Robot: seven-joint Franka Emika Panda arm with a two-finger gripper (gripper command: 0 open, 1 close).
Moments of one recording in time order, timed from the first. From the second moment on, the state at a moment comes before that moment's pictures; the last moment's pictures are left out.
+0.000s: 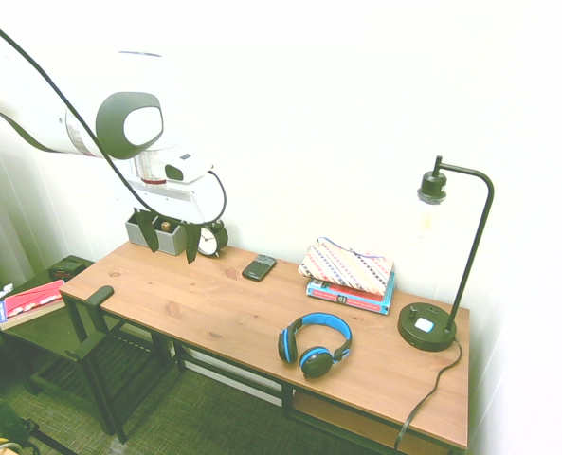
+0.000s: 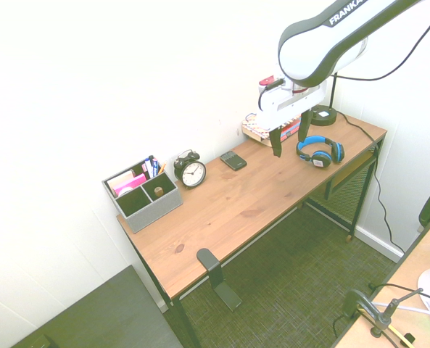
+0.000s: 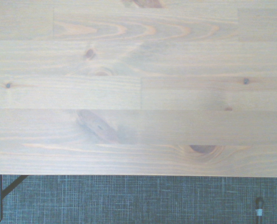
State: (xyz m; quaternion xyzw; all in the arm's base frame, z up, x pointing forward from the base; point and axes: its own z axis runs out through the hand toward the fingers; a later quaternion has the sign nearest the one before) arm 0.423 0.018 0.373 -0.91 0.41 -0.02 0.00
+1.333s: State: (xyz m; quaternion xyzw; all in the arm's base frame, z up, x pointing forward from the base) arm 0.521 -0.218 0.214 -0.65 0.76 -0.05 -0.01
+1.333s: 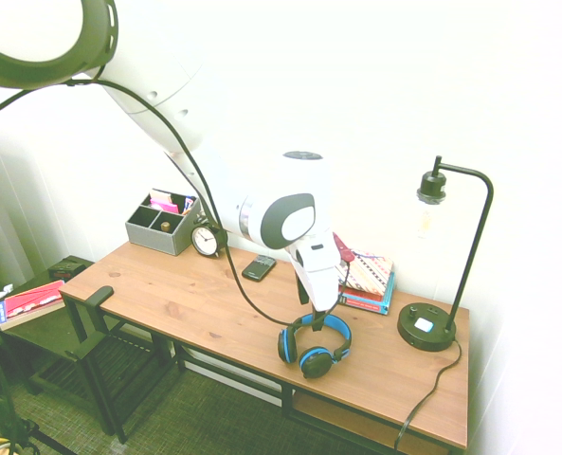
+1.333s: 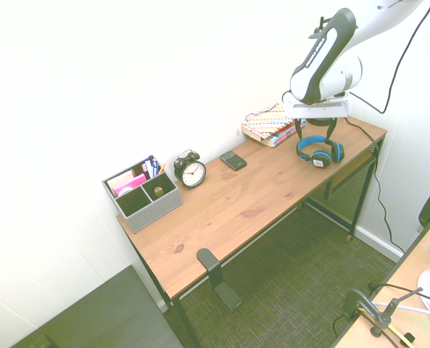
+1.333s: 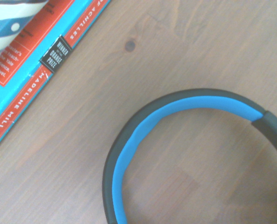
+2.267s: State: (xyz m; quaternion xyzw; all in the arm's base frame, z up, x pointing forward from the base) arm 0.580 -0.240 0.171 -0.68 0.74 -0.05 0.02
